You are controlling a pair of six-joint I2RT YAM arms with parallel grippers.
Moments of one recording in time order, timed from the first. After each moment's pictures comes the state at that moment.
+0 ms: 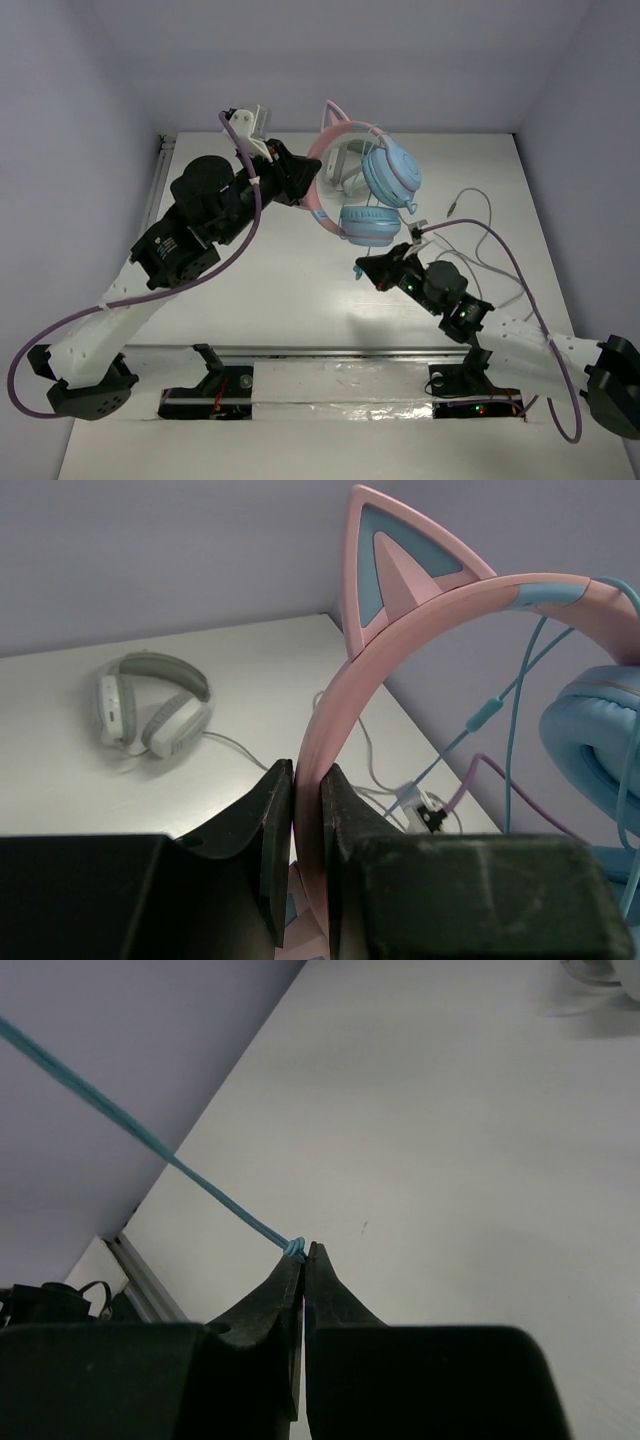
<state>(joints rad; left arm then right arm) -0.87 1.11 1.55 -0.43 -0.18 -0.41 0.86 0.90 0.36 0.50 0.13 0.60</state>
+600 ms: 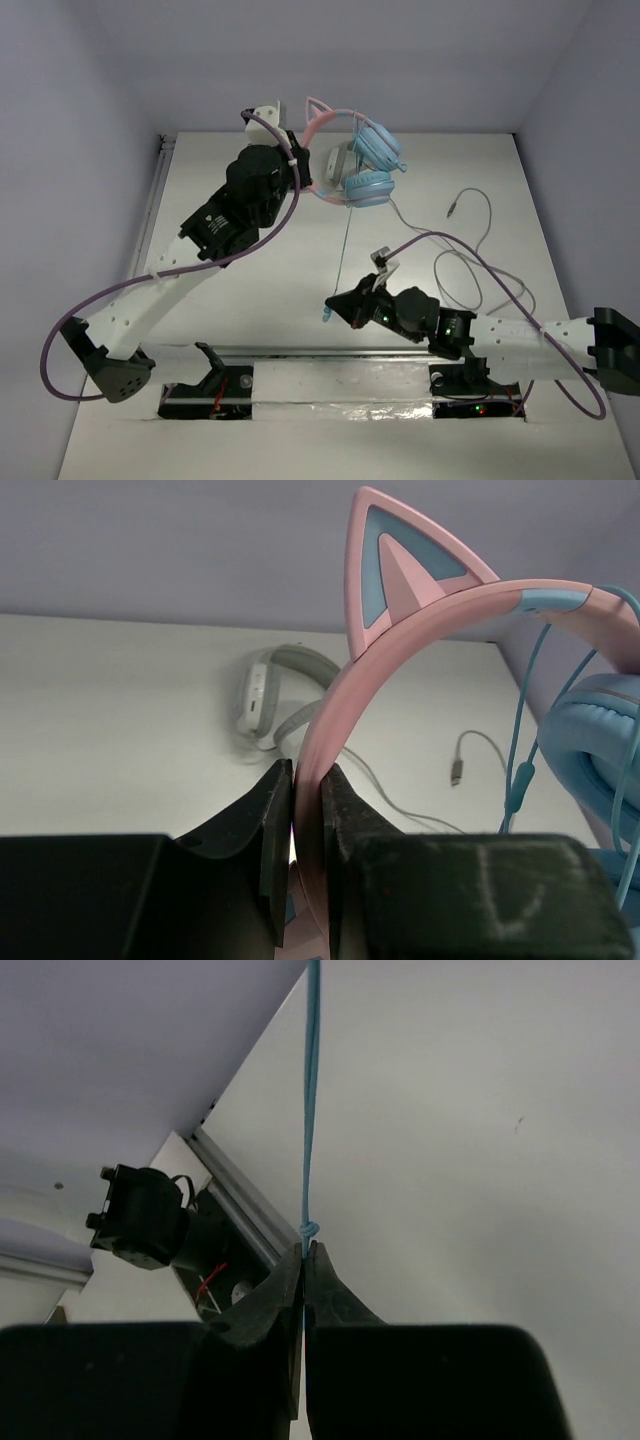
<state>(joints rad) -0.81 1.24 1.49 -0.34 -0.50 -0.39 1.24 0.99 0.44 0.41 0.30 0.71</state>
